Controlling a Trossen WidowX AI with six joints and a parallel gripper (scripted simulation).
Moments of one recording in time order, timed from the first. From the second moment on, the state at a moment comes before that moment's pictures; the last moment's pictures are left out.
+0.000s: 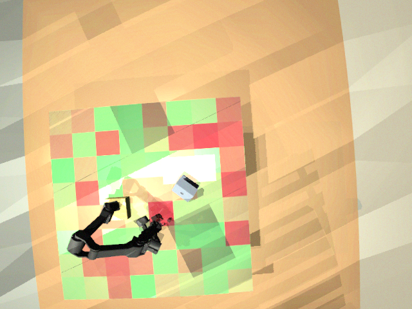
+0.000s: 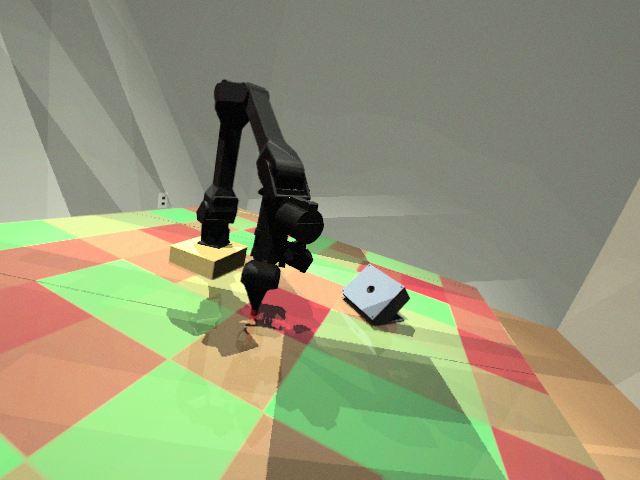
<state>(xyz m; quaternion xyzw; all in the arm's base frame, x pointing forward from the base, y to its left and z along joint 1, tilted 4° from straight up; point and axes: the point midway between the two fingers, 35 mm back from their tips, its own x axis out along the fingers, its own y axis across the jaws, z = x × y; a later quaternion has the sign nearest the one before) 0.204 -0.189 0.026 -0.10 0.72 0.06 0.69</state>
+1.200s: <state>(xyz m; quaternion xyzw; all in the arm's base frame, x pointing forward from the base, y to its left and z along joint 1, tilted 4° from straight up) 0.209 -0.189 0.066 -0.10 0.72 0.06 0.69</state>
